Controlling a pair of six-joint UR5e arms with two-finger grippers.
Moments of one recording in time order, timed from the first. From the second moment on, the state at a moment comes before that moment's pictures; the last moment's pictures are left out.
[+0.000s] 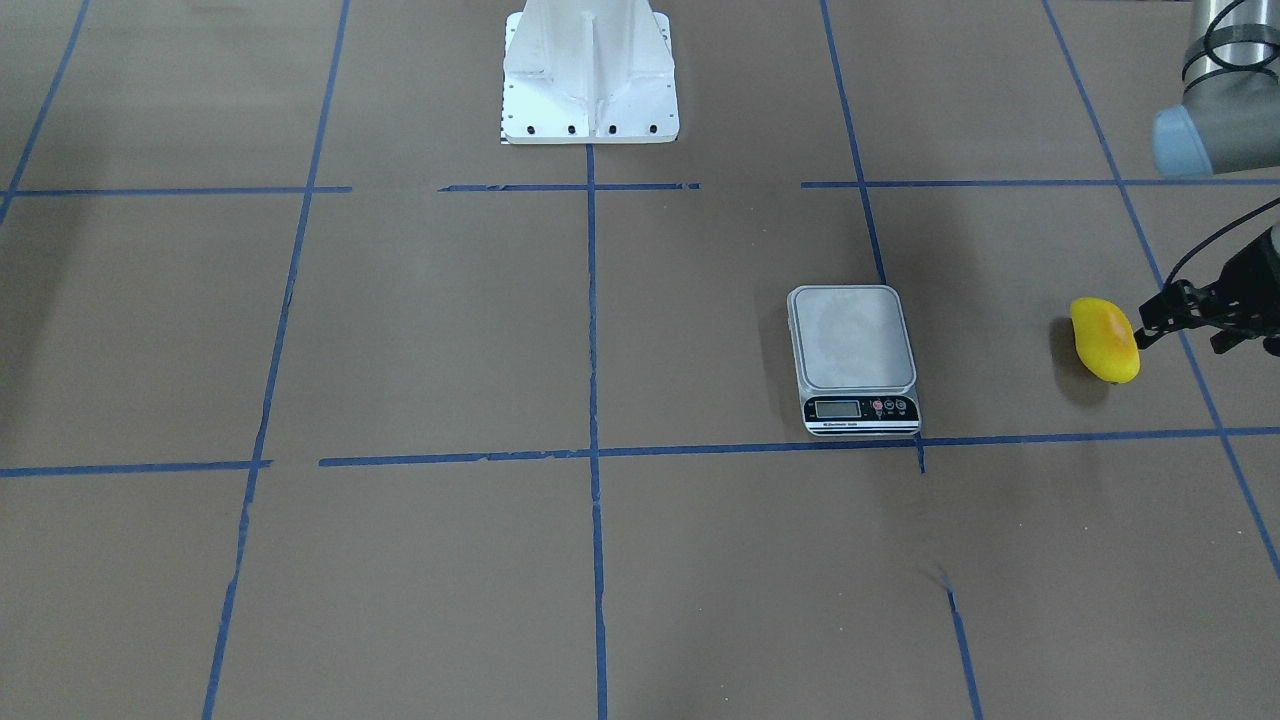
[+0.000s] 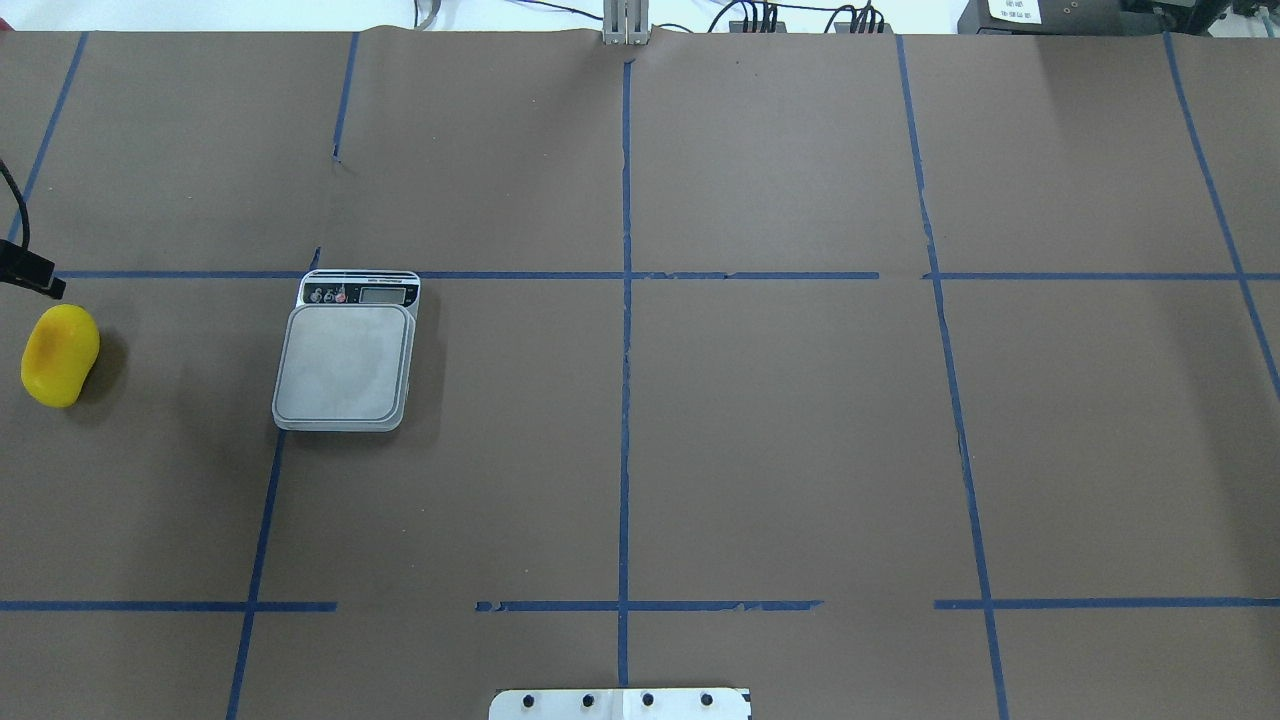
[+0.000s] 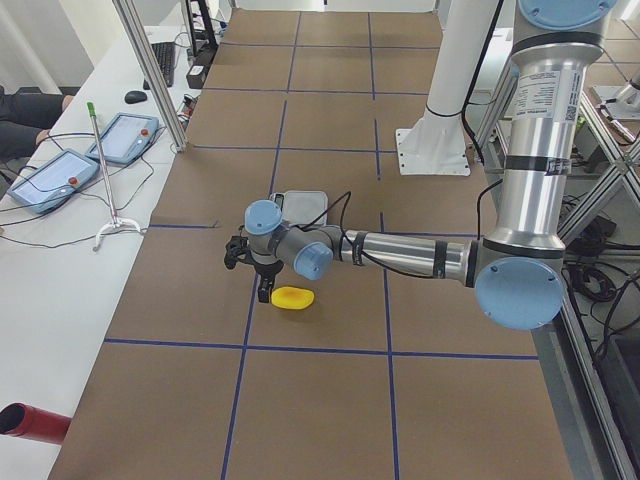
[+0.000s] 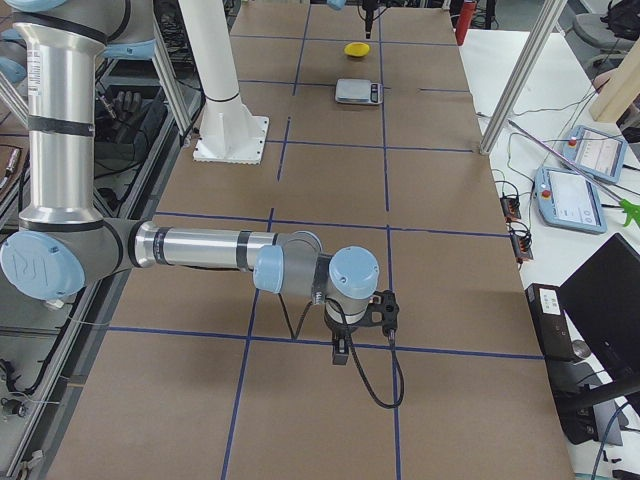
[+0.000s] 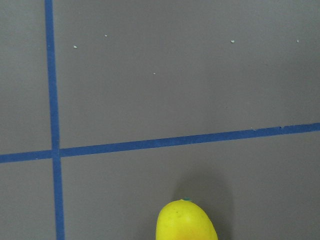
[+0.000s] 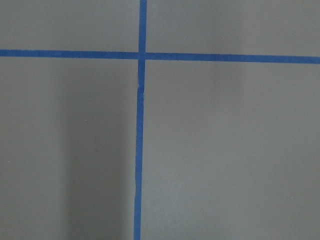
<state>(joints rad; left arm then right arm) -1.17 -1.63 -1.53 -2.03 -2.27 -0.51 1.62 -1.66 1.66 -1.68 2.35 -0.12</state>
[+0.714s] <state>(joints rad) -1.10 -1.62 -1.46 -2.07 -2.24 -0.56 1.62 -1.66 1.66 -1.68 2.35 -0.12</state>
